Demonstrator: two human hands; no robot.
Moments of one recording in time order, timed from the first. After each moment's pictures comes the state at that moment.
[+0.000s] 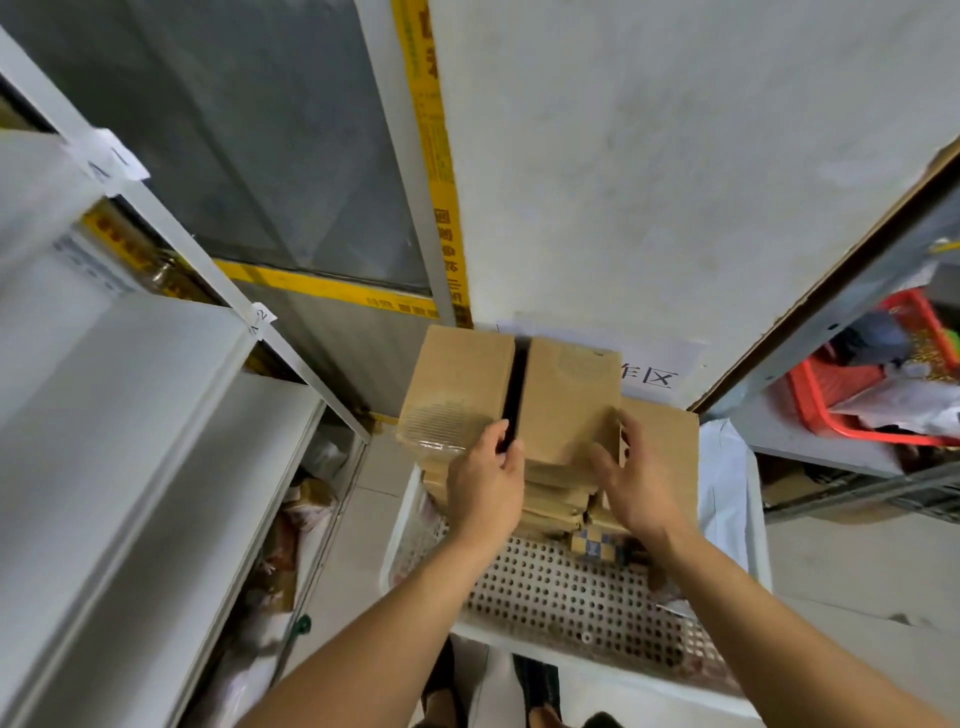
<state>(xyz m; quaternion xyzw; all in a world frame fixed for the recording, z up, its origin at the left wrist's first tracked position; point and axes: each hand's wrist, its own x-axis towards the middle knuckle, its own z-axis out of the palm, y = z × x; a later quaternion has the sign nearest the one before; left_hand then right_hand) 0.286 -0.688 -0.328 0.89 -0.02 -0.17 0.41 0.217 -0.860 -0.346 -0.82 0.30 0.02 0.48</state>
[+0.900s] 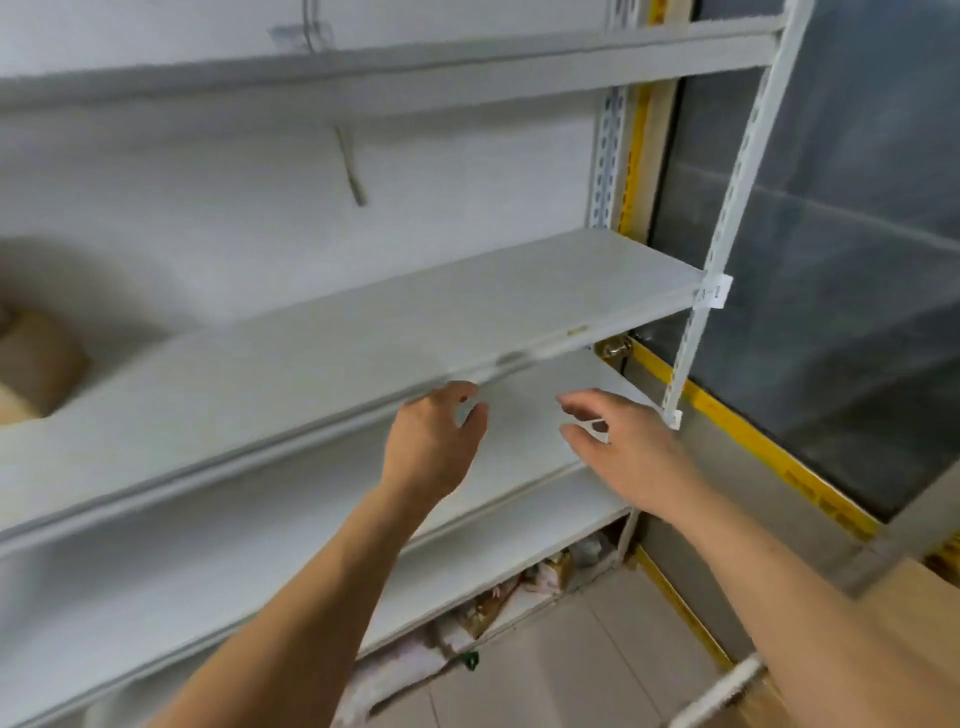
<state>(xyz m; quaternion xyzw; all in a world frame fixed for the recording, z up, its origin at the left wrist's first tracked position) 0.247 -0.190 -0.120 0.92 0.22 0.19 0.27 0.349 -0.400 -0.130 -0.87 -0.32 0.05 0.37</state>
